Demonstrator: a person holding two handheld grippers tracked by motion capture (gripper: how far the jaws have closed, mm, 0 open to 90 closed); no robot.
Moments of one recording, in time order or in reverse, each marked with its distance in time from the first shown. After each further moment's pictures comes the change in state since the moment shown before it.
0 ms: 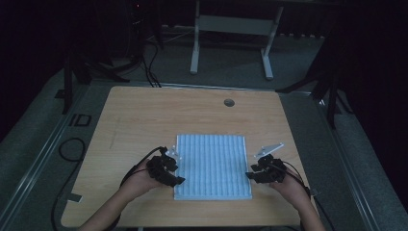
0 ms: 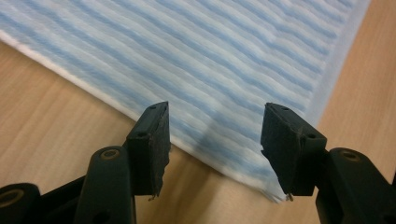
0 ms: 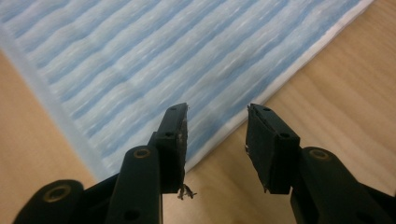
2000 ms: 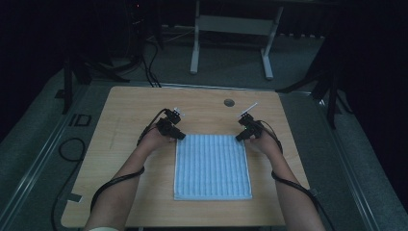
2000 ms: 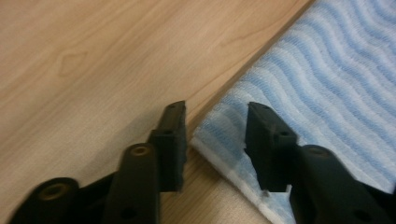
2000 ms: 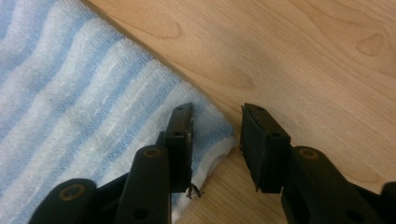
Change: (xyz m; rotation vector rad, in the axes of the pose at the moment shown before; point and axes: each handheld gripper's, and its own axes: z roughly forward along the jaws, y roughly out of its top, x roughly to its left) left arm 0.128 0.071 0.048 0.022 0.135 -0.182; right arm -0.105 0.107 0.088 0.174 -0.089 0.157
